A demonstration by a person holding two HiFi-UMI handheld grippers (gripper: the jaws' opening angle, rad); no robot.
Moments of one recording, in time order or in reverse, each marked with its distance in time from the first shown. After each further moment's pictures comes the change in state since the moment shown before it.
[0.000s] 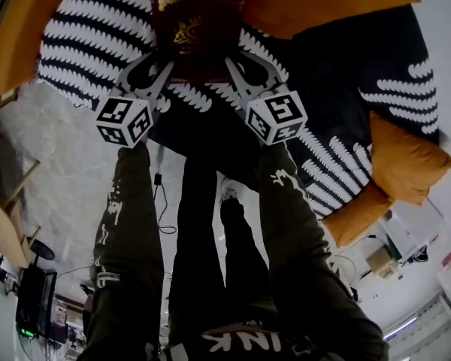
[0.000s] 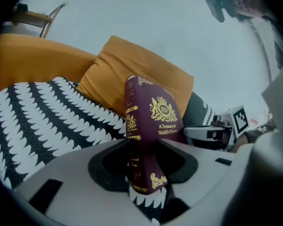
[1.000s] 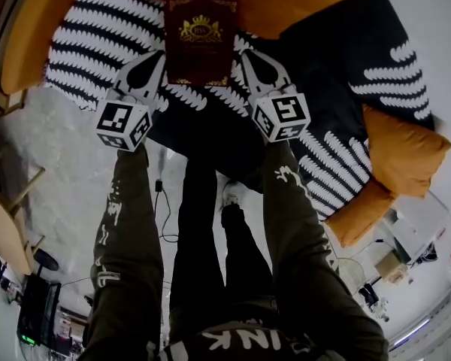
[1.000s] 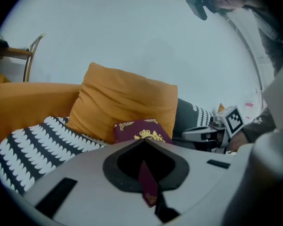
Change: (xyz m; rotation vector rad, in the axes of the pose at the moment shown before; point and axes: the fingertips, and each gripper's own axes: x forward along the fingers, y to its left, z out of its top) left arm -0.026 -0.047 0.071 0.210 -0.143 -0.013; right arm -0.057 -0.026 0.041 -0.098 -0.088 -0.146
